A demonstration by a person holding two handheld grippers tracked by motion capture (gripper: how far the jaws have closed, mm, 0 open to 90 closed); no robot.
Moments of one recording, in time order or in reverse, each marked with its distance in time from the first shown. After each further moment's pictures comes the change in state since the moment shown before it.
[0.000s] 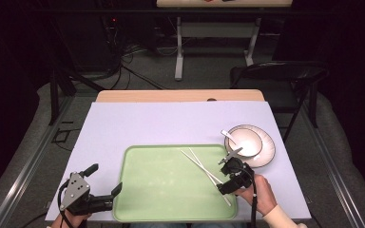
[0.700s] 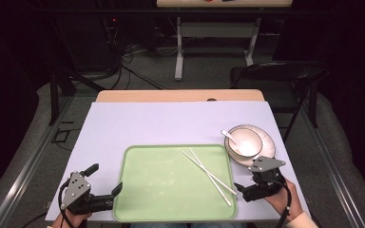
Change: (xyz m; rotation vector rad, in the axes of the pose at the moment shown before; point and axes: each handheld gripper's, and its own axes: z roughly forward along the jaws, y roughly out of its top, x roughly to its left) left arm 0.000 0.000 0.002 0.012 0.001 -0.006; right arm -0.031 -0.061 -0.047 -0.389 -0.072 -0.113
